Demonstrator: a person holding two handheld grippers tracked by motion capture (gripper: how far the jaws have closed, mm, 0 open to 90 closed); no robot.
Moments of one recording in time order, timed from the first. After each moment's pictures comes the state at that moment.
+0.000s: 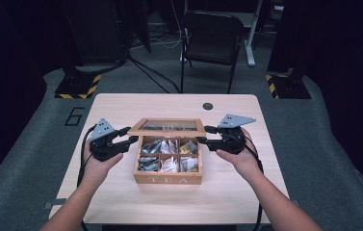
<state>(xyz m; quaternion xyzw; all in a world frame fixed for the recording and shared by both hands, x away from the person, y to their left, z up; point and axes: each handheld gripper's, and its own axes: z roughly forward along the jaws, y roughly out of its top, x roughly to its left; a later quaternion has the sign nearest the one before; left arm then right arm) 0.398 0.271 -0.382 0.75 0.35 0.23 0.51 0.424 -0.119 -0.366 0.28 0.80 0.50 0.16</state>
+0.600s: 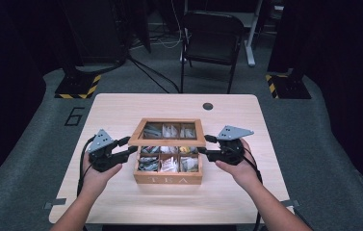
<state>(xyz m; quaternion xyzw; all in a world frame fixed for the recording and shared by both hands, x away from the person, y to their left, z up) 0.379 0.274 -0.403 0.75 0.35 0.22 0.51 0.405 -0.118 -0.390 0.27 0.81 0.49 0.17</state>
